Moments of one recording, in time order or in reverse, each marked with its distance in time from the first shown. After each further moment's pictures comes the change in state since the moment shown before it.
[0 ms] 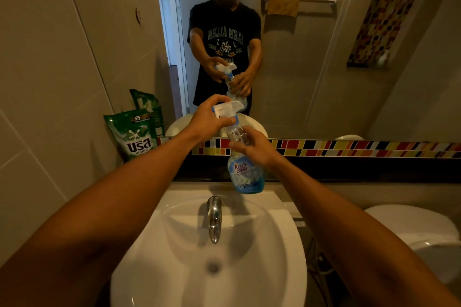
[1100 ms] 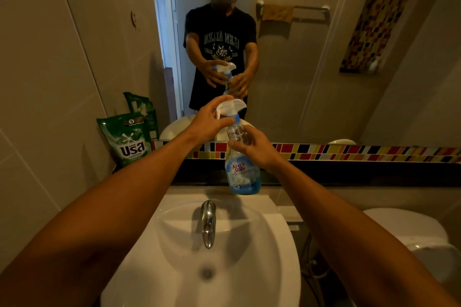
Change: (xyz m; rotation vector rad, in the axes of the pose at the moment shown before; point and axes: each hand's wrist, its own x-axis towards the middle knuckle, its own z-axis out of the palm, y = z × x) left_hand 0.007 0.006 0.009 -0.156 -0.091 -0.002; right_hand 0.003 -0.005 -0.013 0.020 0.025 -0.002
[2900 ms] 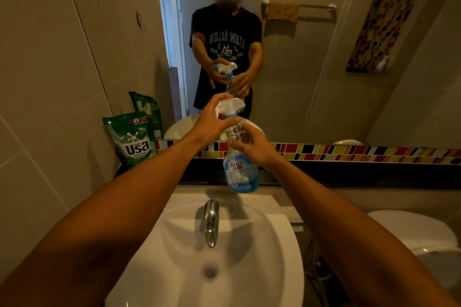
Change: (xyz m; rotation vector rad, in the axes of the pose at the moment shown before) left_hand 0.000 -0.008 0.003 0.003 0.076 0.048; right_hand 0.010 -0.001 0.008 0.017 -0.025 -0.078
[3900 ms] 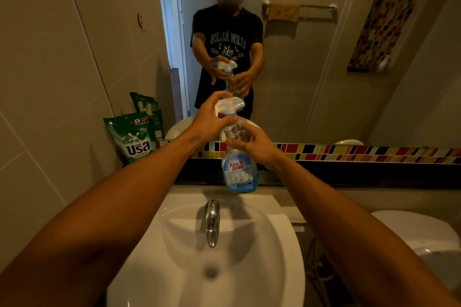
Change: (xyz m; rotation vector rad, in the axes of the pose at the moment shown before) left_hand 0.005 0.003 -0.006 0.018 0.001 0.034; right_hand 0.002 -0.001 -0.005 0.085 -0.042 0.070
